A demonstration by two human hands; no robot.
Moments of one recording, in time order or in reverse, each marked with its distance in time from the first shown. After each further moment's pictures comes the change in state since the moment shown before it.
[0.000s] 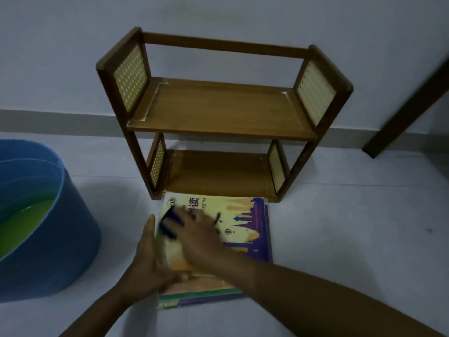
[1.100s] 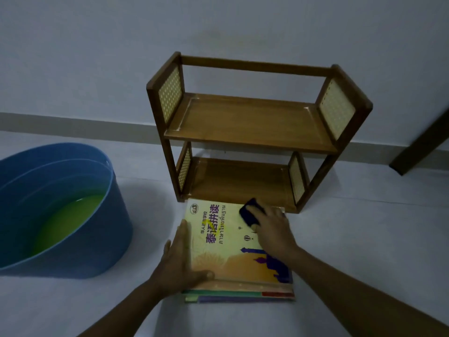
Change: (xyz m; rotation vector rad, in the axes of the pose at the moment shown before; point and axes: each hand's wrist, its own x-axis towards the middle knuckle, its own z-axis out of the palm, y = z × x) left_hand -0.007 0.013 0.002 0.284 -0.103 0.007; right_hand -0.047 0.103 -0.026 -0.024 0.059 0.379
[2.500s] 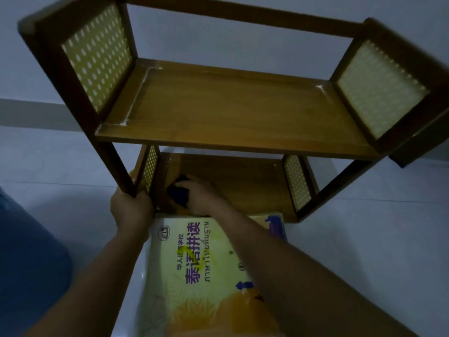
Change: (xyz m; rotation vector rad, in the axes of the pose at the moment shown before) left_hand 0.174 0.001 -0.055 -0.819 0.803 -0.370; right_hand 0.197 -0.070 0.055 0.290 -0.376 -0.008
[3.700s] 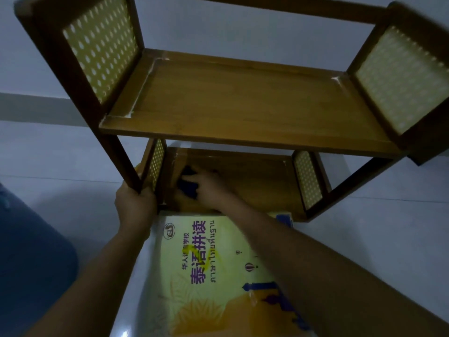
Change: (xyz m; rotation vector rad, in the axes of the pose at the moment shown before) left_hand 0.002 0.003 -0.003 0.088 -0.091 0.044; right_hand -0.011 0.003 -0.013 -0.044 0.061 -0.083
